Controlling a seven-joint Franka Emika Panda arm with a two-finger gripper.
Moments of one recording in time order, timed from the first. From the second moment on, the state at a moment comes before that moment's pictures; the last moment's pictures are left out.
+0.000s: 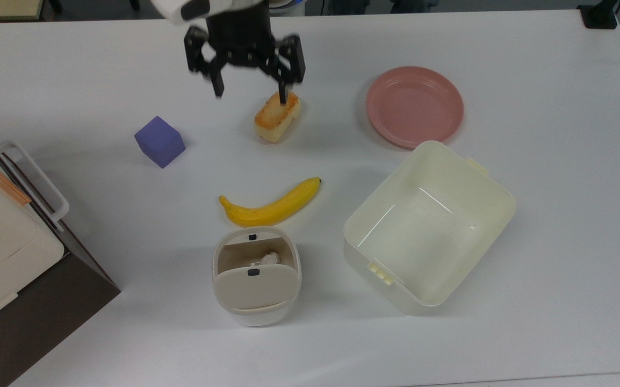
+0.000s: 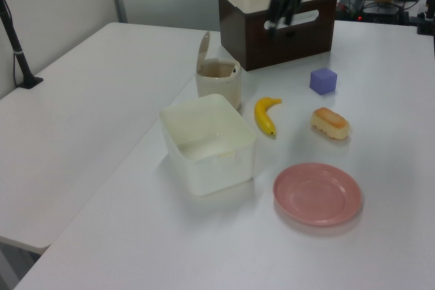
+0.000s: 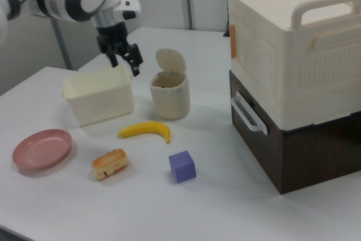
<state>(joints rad) 0.03 0.15 -0.02 -1.56 0.04 1.86 0.17</state>
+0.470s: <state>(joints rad) 0.03 0.08 -0.02 -1.56 0.04 1.70 0.17</state>
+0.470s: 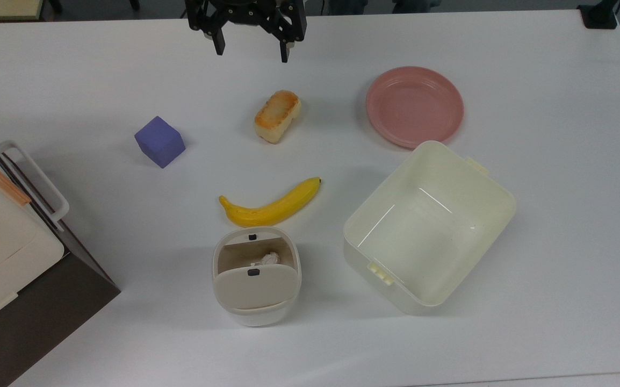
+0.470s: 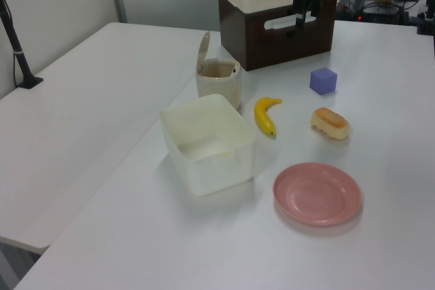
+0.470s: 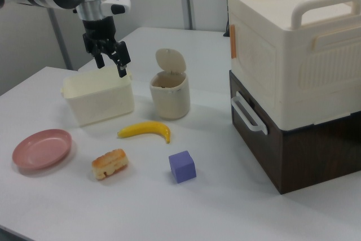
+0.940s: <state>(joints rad) 0.03 0.08 -0.02 -1.56 0.04 1.70 0.14</state>
